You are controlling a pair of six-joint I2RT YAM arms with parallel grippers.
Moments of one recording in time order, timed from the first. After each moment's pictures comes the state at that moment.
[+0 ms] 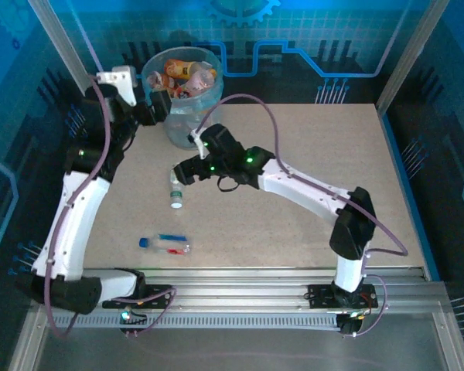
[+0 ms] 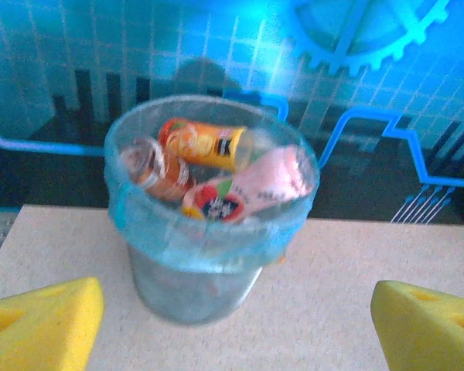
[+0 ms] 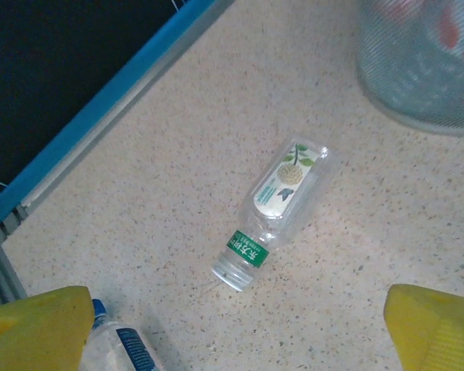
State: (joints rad) left arm -0.14 1.20 1.47 -0.54 -0.03 -0.24; right arm 0.92 1.89 1.76 -0.54 -0.02 0.34
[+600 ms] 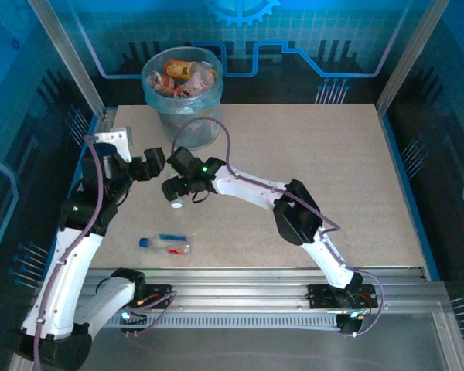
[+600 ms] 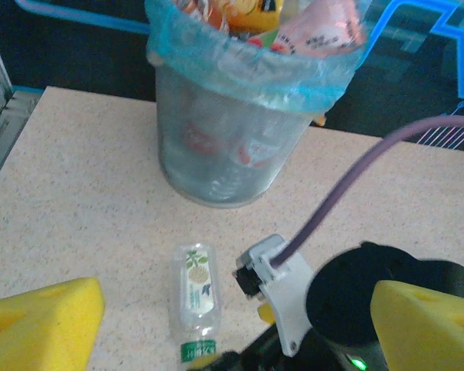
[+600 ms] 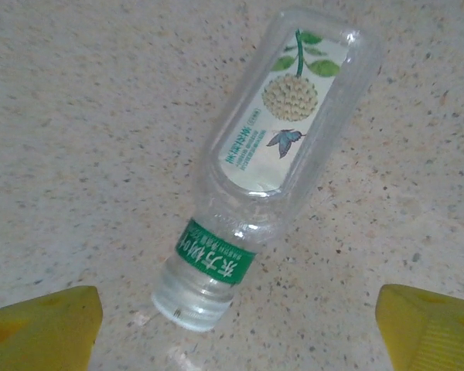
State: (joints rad) left arm -0.14 0.86 1.09 -0.65 -0.05 -0.30; right arm 0.97 2.34 2.08 -0.68 0.07 0.42
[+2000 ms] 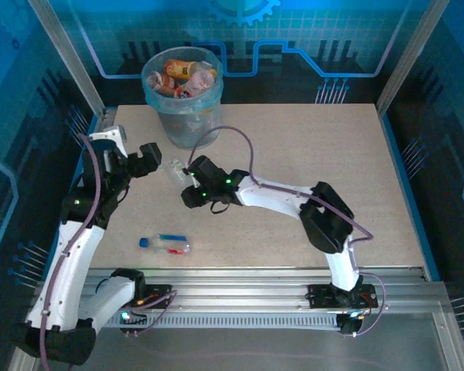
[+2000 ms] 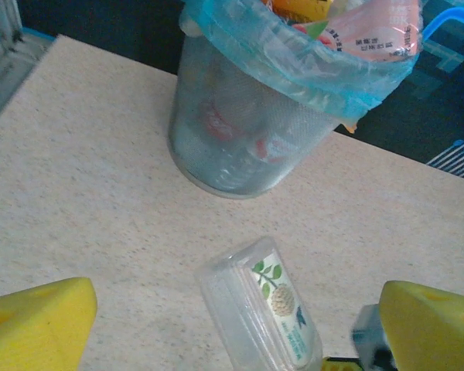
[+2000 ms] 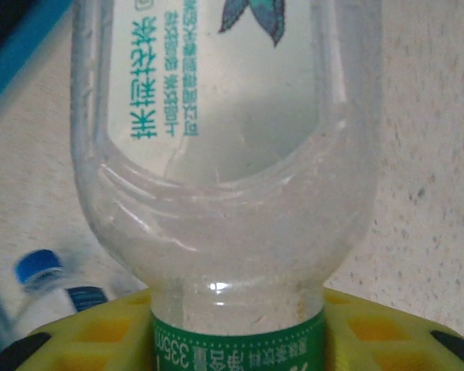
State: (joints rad) left arm -0.07 0.94 1.11 -0.65 0.00 -0.46; right arm 0.95 1.91 1.50 -0.33 -0.07 0.38
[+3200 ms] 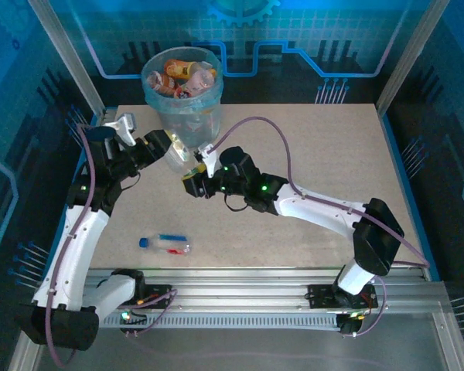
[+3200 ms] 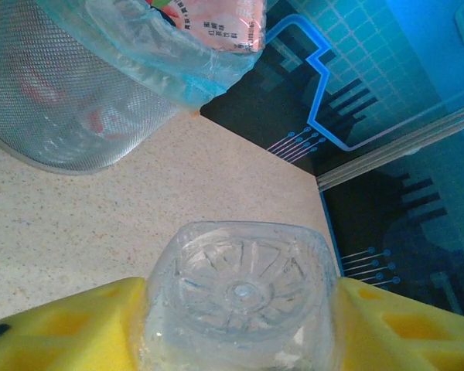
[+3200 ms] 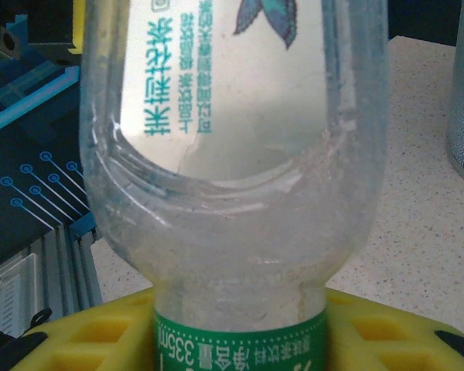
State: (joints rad) left arm -0.05 1.02 1.12 -0.46 0.38 -0.71; right arm 0.94 1.63 1.27 0.01 -0.17 0.27
